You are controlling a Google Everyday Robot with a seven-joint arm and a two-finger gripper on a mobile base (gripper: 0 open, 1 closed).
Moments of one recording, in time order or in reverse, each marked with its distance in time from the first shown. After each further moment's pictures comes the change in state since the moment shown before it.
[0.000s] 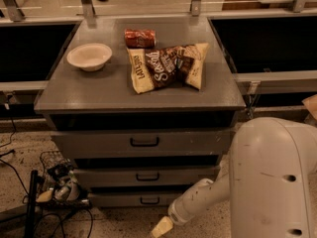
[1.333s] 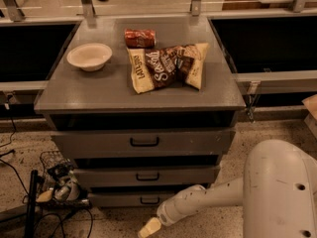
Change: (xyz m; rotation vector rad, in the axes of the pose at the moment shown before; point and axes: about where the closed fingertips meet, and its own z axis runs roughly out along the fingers) arm -0.034 0.025 0.059 -0.137 -0.106 -0.041
